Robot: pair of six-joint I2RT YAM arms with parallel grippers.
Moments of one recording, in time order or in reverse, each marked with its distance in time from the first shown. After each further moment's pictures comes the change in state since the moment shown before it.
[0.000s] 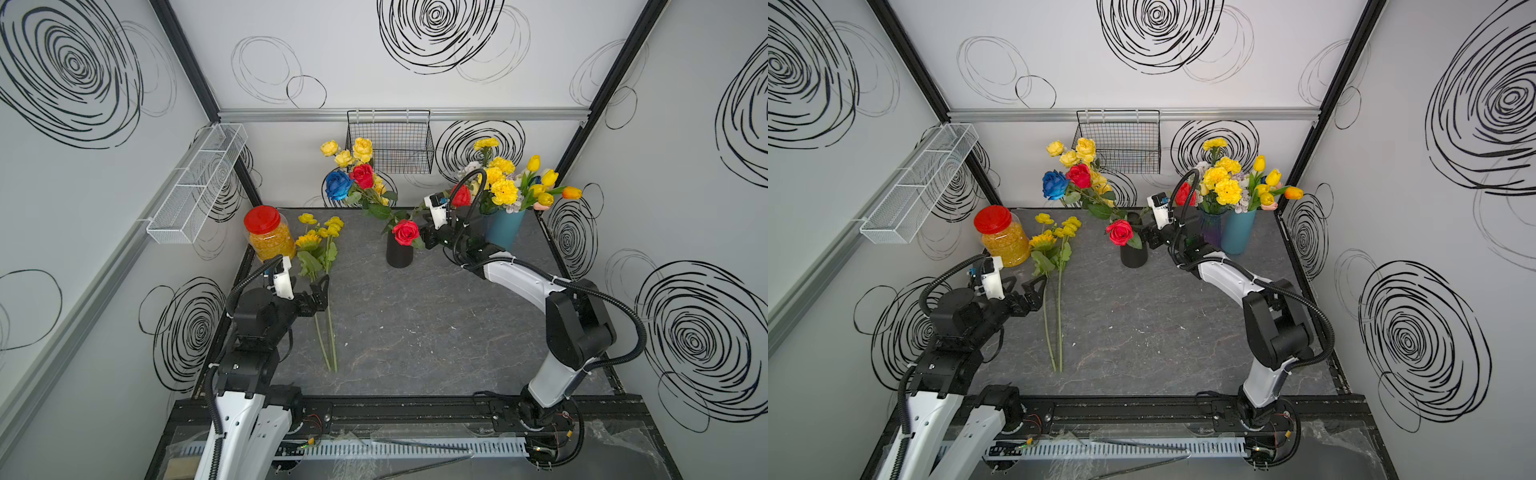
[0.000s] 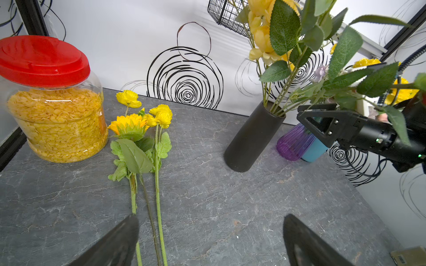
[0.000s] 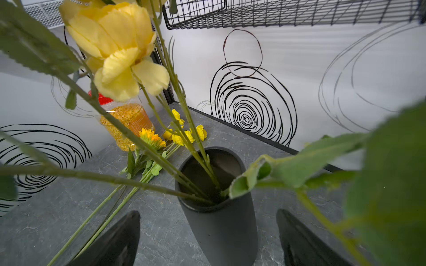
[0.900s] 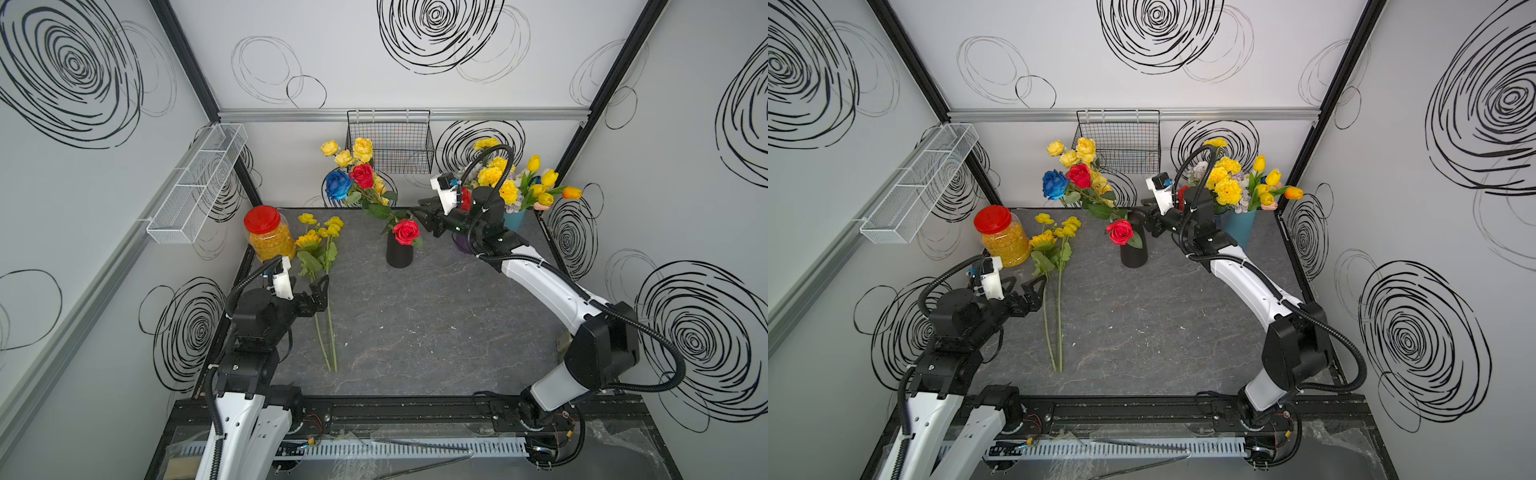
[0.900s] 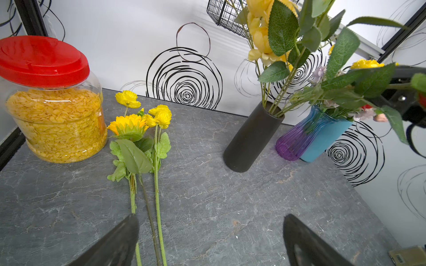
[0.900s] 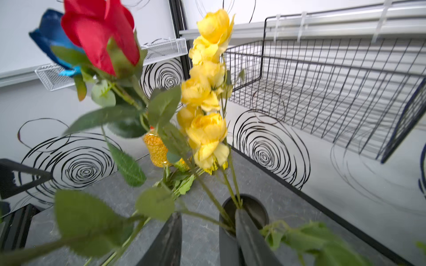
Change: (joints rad) left arm 0.008 -0.007 -0.002 0.000 0.011 0.000; right arm -0.008 -0.095 0.220 -0.198 -0.119 -0.055
